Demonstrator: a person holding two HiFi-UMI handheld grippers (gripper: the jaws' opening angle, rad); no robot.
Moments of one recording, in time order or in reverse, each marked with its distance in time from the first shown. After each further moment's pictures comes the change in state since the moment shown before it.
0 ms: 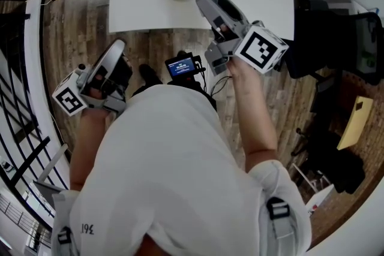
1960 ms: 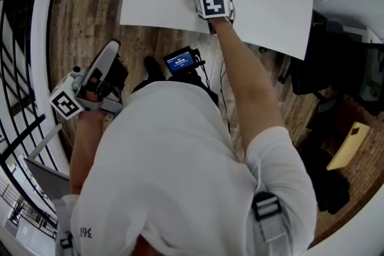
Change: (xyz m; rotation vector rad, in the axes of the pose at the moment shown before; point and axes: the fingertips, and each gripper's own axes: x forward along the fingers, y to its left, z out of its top) left arm -0.032 0.013 0.034 0.044 -0.122 0.127; right arm 0.138 -0.221 -0.132 -0.647 0.679 -0.500
